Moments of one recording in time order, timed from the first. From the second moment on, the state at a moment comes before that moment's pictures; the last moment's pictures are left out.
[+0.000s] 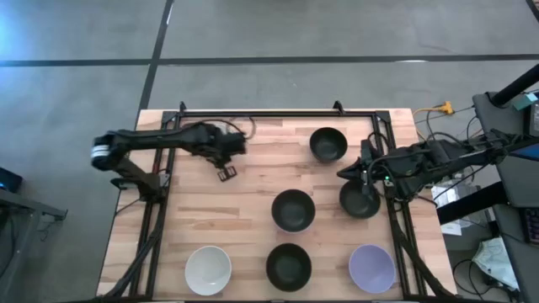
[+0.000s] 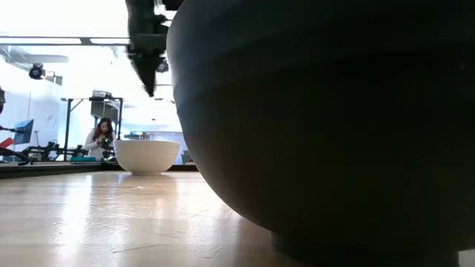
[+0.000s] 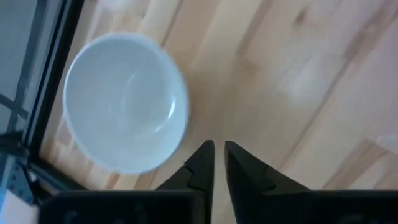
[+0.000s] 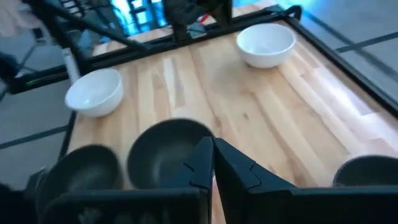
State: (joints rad) left arm 0.17 1.46 1.33 -1.24 -0.29 -0.28; right arm 0.29 0.83 0.98 -0.66 0.31 0.39
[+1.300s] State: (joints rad) left arm 0.53 1.59 1.14 -1.03 0.02 0.15; right arm 0.27 1.12 1.13 -0.35 0.28 0.48
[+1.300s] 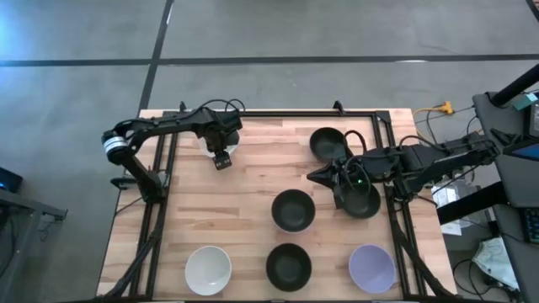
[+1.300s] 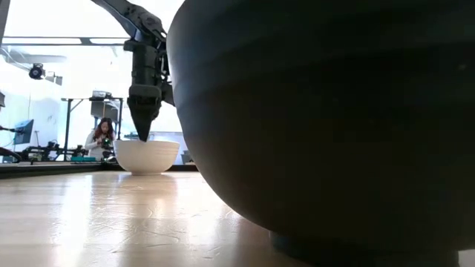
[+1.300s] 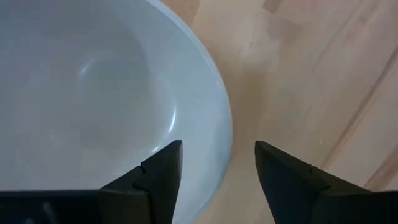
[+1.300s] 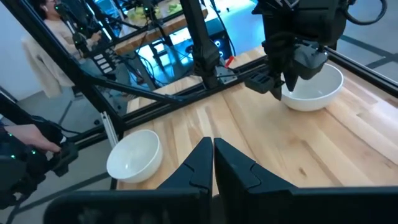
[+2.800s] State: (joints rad) left arm 0.29 1.25 1.22 -1.17 0.00 0.28; right arm 0.27 1.11 1.12 -0.40 0.28 0.45
